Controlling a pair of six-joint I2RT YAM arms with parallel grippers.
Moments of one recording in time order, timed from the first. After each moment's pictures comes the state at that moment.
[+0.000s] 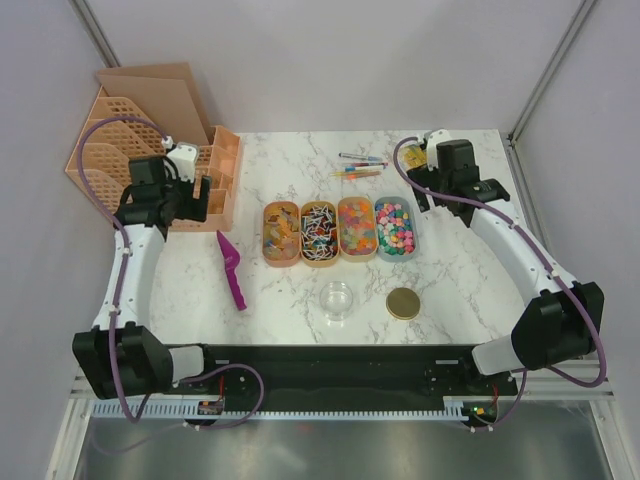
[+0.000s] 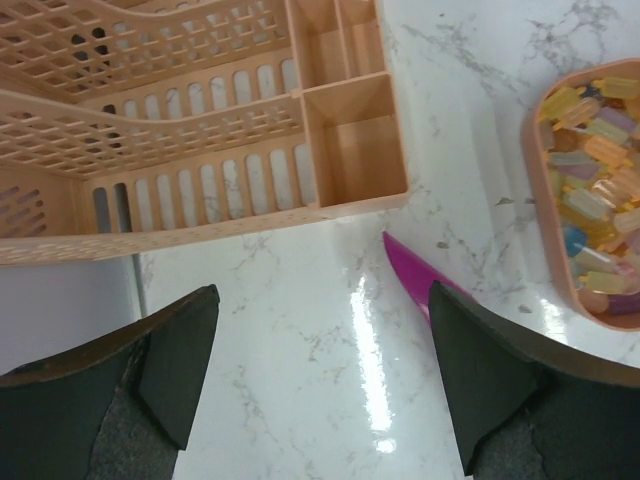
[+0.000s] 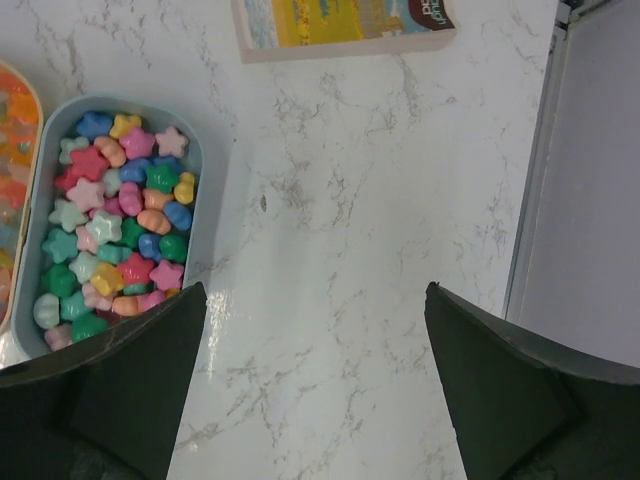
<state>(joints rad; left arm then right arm) 0.08 1.25 1.18 -0.58 0.06 0.30 0.25 1.44 1.28 -0.53 0.28 -0.18</state>
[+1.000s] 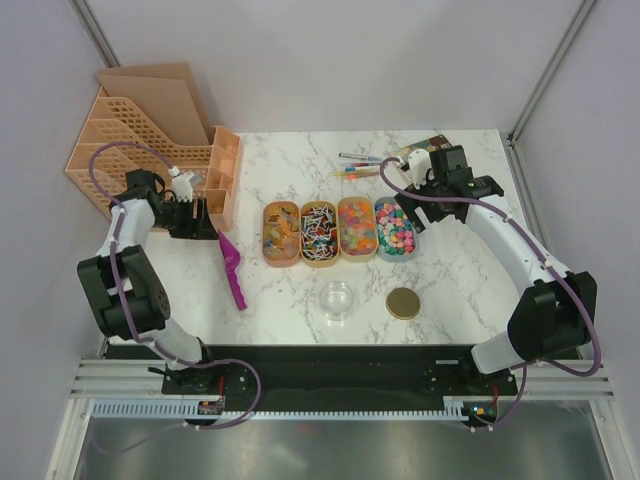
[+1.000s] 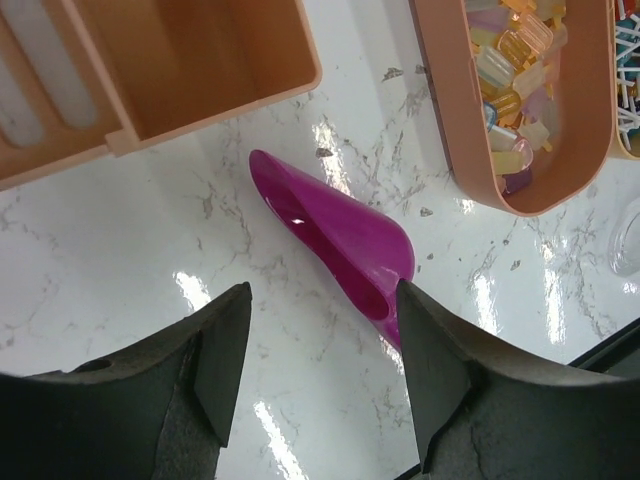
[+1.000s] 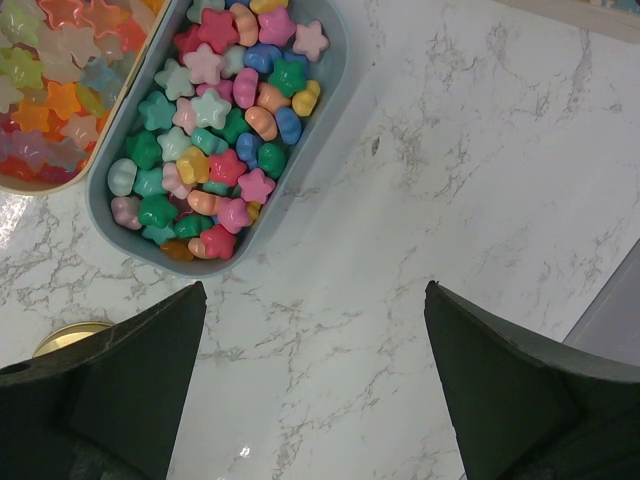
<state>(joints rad) 0.33 1.63 1.21 -0.81 0.60 0.45 0.25 1.49 1.30 -0.72 0.00 -0.37</state>
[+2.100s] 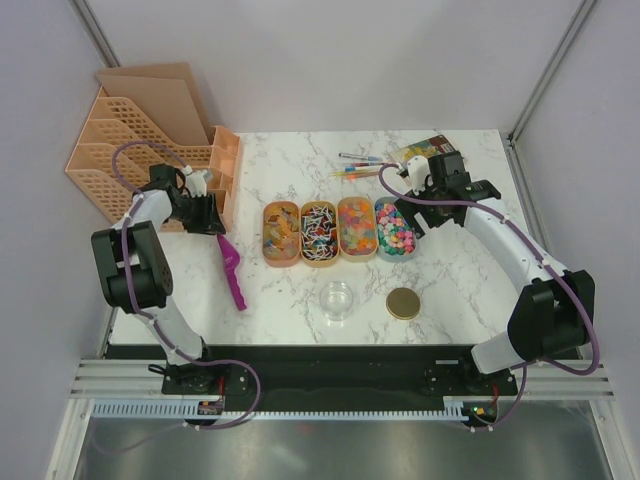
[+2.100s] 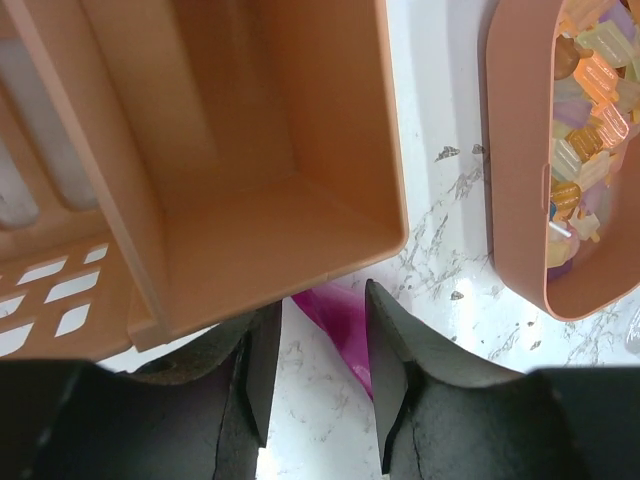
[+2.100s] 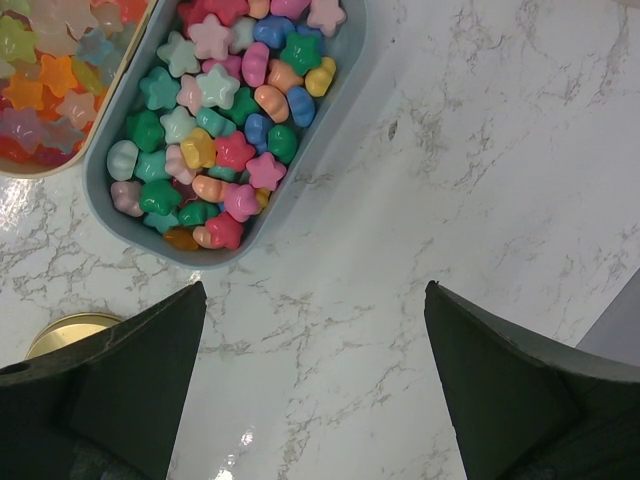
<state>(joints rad) 0.23 1.81 1.27 -0.65 0.50 0.26 0.25 1.49 1.25 -0.71 0.00 -0.37</state>
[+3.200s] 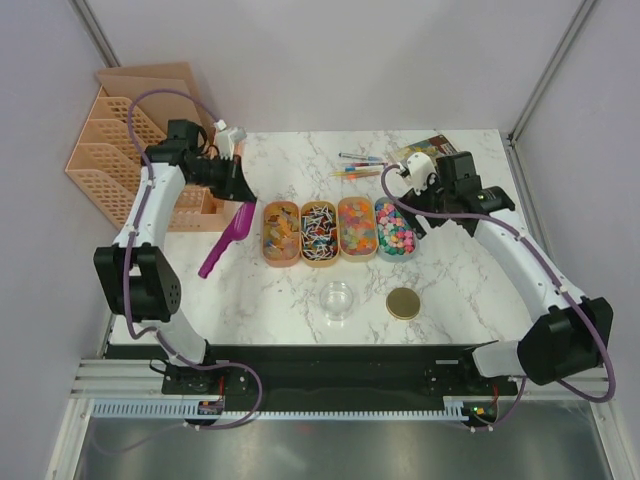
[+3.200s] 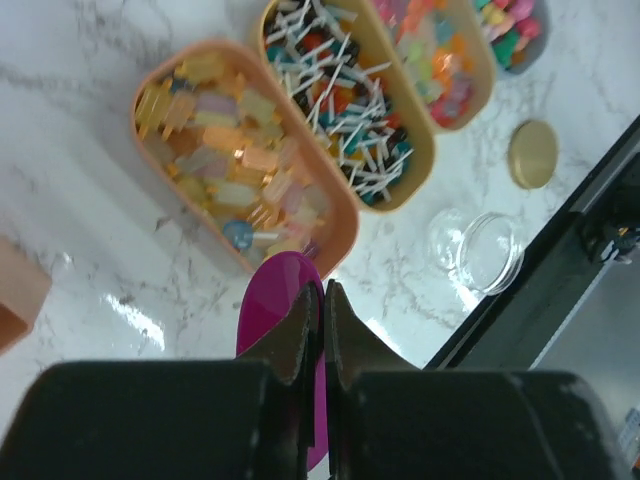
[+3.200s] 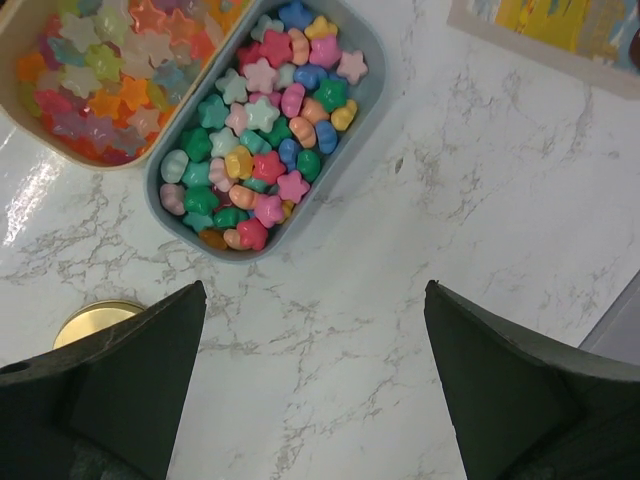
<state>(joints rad) 0.03 1.71 1.58 -1.01 0.74 0.30 0.26 1.39 1.24 -0.72 -0.08 -0.42</state>
